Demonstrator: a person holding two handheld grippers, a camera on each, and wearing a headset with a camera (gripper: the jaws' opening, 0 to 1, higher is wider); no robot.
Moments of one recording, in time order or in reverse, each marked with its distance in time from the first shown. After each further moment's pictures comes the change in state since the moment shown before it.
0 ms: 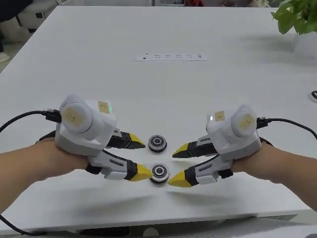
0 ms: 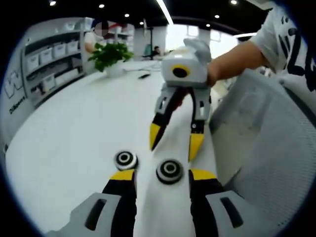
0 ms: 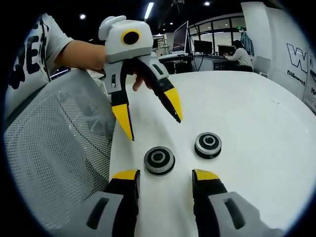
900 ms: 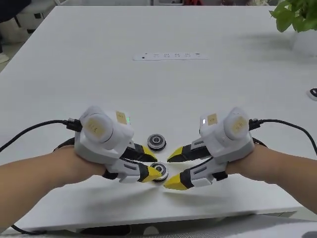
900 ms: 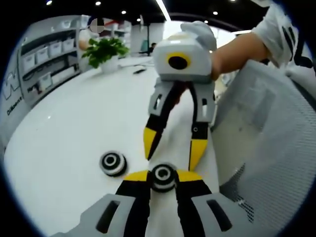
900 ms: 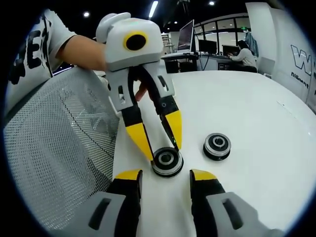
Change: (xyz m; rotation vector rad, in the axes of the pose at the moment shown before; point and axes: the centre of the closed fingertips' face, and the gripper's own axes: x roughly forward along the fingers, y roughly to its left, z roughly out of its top) left arm 0.028 -0.008 -0.007 0.014 0.034 -0.013; right arm 0.007 0.010 -0.001 -0.020 0.008 0.026
